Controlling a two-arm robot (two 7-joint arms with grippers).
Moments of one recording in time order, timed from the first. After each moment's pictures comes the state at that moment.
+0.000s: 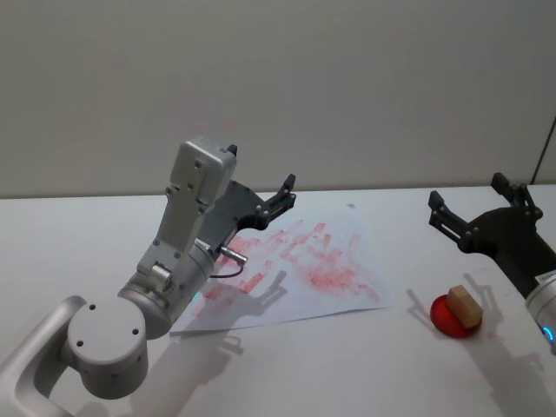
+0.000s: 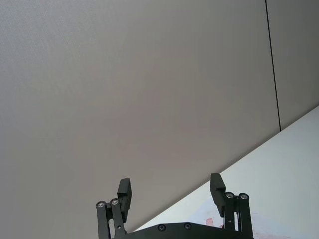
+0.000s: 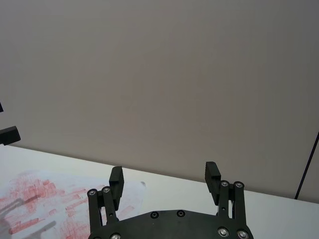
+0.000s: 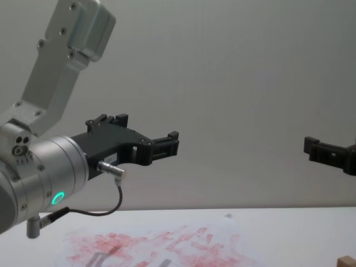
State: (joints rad) left arm -0.24 0.38 0.45 -1.63 -0.20 0.01 -0.01; right arm -0.01 0.34 -0.23 -1.77 0.29 0.03 0.07
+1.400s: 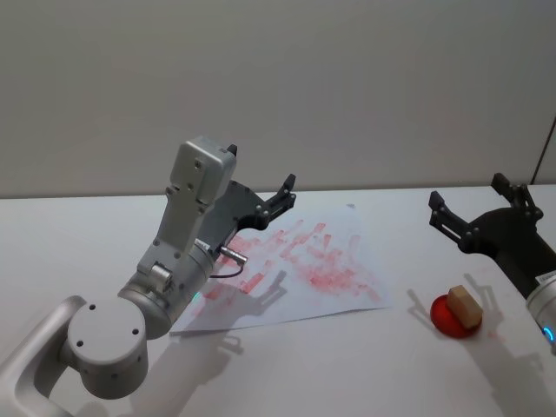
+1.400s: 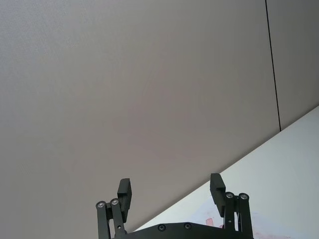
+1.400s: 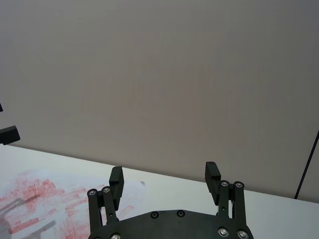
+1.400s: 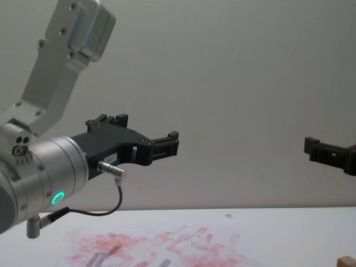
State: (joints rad) left arm -0.24 0.38 0.45 -1.63 -0.20 0.01 -0.01; right arm -0.01 0.34 -0.23 -1.77 0.29 0.03 0.07
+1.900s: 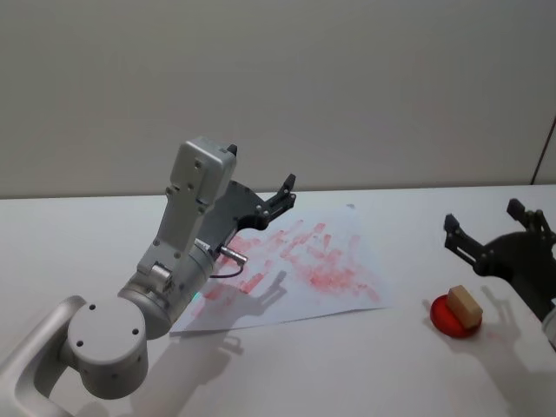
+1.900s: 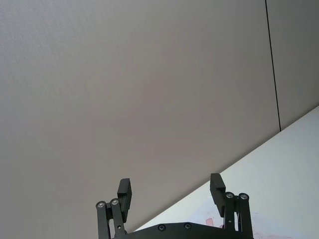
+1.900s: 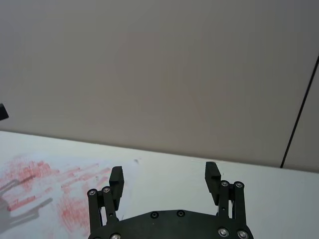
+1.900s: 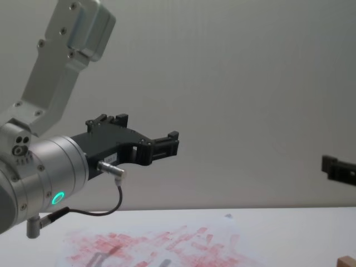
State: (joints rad) left arm -0.24 0.38 0.45 -1.63 -0.20 0.01 -0.01; right arm -0.08 0.37 -0.21 -1.82 0.32 0.09 0.02
